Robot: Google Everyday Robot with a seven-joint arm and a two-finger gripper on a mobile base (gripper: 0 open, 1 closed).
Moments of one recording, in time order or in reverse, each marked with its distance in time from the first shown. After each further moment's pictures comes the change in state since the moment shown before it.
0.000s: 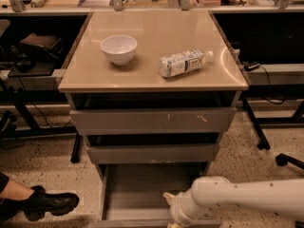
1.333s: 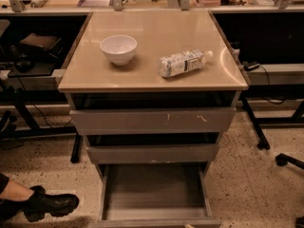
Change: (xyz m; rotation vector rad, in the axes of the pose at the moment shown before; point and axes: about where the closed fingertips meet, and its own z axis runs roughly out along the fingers) arm 0.132 0.066 0.054 0.146 -0.112 0.051
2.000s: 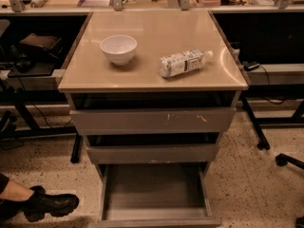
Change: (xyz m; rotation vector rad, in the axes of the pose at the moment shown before) arm 0.042 -0.016 0.110 -0.112 -0.106 0.097
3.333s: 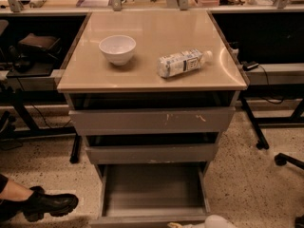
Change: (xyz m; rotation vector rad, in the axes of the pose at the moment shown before) arm -0.028 -0.039 0.018 -0.020 -0.080 0.005
